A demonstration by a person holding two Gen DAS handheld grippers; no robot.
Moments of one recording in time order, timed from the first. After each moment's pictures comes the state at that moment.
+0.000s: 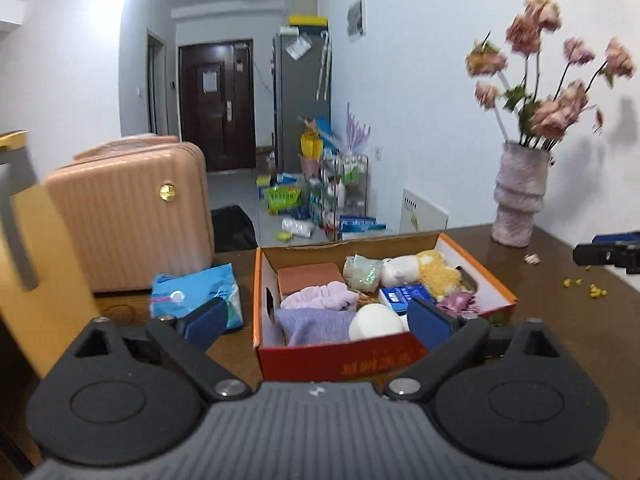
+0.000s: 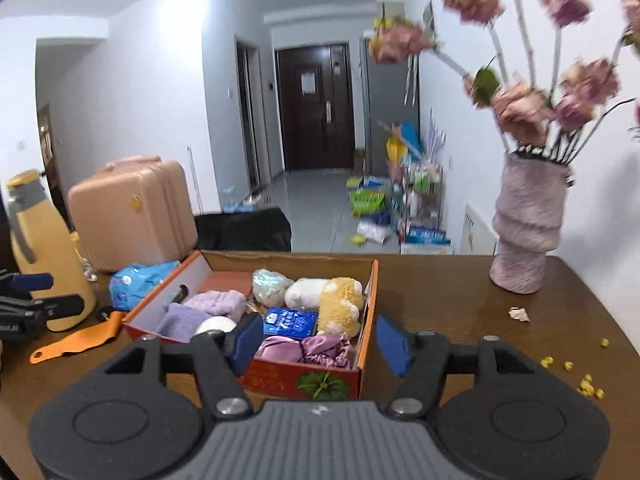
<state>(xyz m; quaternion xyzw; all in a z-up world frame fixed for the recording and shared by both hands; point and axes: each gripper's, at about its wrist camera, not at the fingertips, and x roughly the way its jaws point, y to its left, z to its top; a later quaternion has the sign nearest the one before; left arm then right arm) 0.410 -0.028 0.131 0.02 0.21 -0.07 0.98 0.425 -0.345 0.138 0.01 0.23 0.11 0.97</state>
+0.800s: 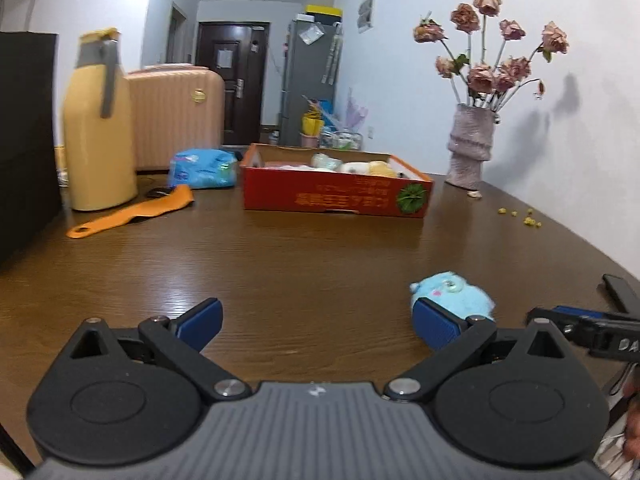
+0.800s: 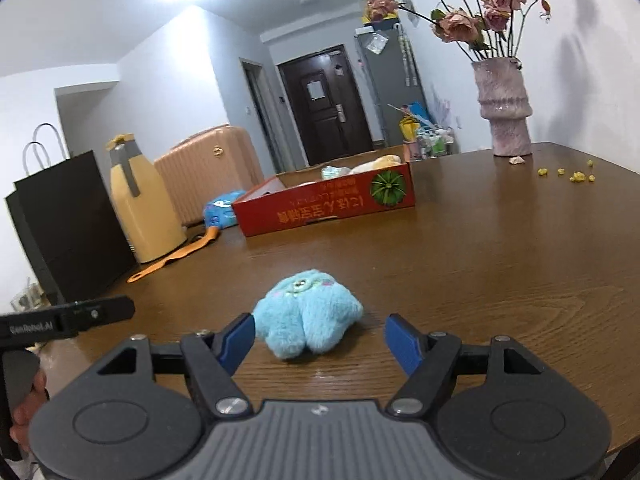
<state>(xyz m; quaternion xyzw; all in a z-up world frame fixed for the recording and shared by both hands) 0.179 -0.045 0.030 -0.03 0.23 -0.08 0.97 0.180 -0.333 -0.002 0.12 0.23 0.15 0.95</state>
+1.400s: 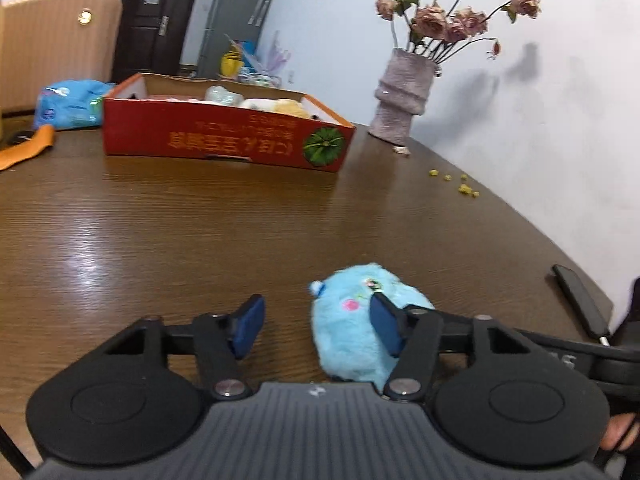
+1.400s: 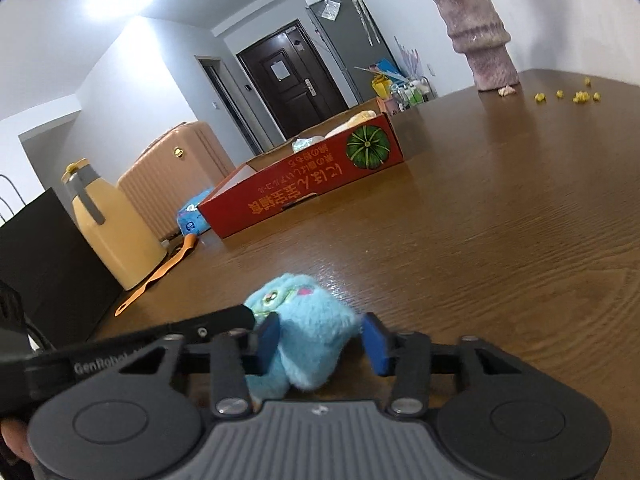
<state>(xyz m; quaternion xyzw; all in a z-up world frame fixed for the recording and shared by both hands) 0.281 -0.104 -0.014 -0.08 0.31 -0.22 0.92 0.260 -0.331 -0.037 0.22 0.28 0.14 0.92</state>
